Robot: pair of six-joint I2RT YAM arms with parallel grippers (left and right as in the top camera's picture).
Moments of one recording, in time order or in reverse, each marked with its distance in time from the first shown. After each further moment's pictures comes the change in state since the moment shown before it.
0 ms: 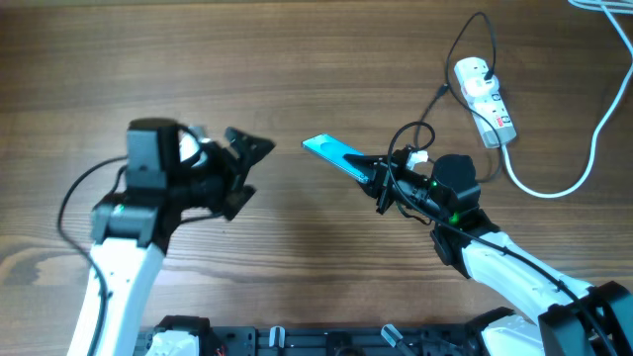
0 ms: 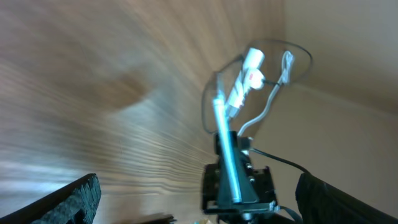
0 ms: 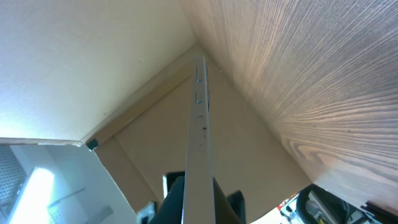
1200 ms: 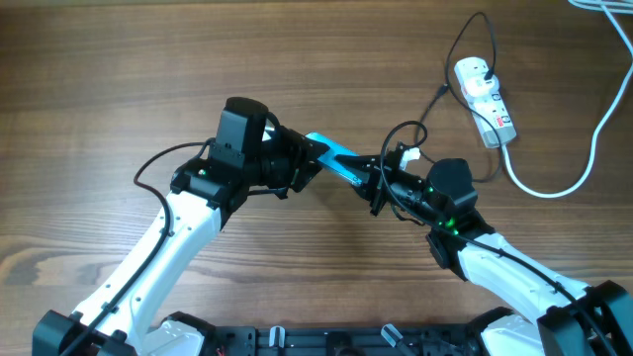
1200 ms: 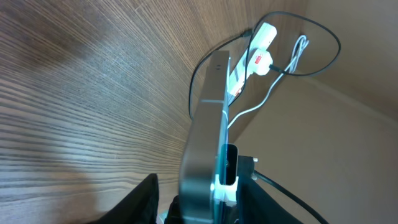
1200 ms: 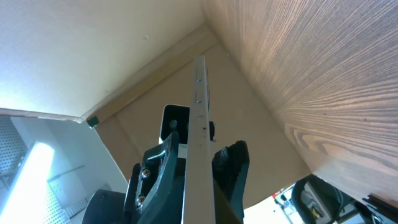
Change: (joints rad) left arm -0.301 0.252 -0.002 0.337 -0.097 -0.373; right arm 0.047 0.000 0.000 0.085 0.000 0.001
